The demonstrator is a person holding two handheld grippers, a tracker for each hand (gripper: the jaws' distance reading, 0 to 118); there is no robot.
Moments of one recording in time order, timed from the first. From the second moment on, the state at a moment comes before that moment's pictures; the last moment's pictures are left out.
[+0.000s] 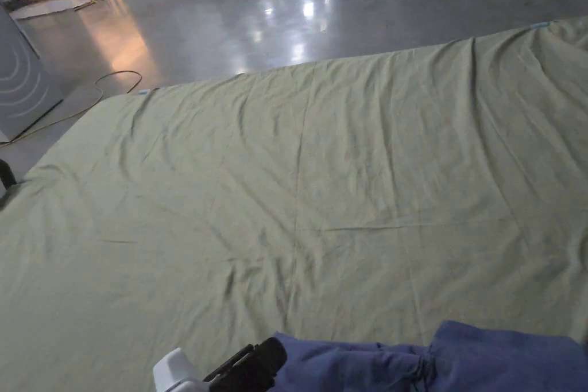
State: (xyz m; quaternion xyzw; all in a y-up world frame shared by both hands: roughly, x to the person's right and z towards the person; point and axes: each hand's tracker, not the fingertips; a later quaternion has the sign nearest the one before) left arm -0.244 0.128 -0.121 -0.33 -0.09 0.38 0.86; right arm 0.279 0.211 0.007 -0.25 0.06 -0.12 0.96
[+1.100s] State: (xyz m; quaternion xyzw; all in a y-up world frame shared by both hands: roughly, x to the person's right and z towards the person) left arm -0.006 0.144 -0.127 -0.34 -0.25 0.18 0.89; right arm 0.288 0.215 0.034 -0.25 0.03 -0.11 0.96
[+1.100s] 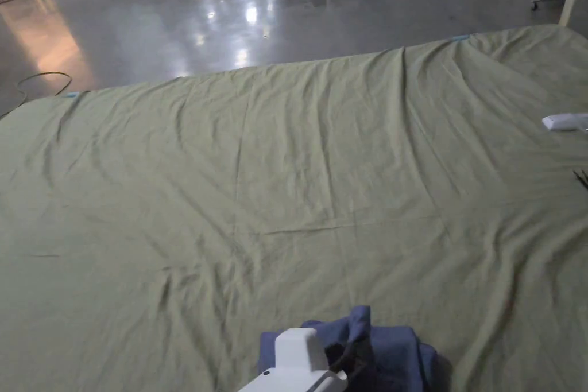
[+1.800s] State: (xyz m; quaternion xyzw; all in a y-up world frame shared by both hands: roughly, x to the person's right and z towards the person) left arm 0.037 0.080 -0.141 -0.45 -0.30 0.10 0.83; right arm 0.288 0.189 0.037 -0.29 0.03 -0.14 0.94
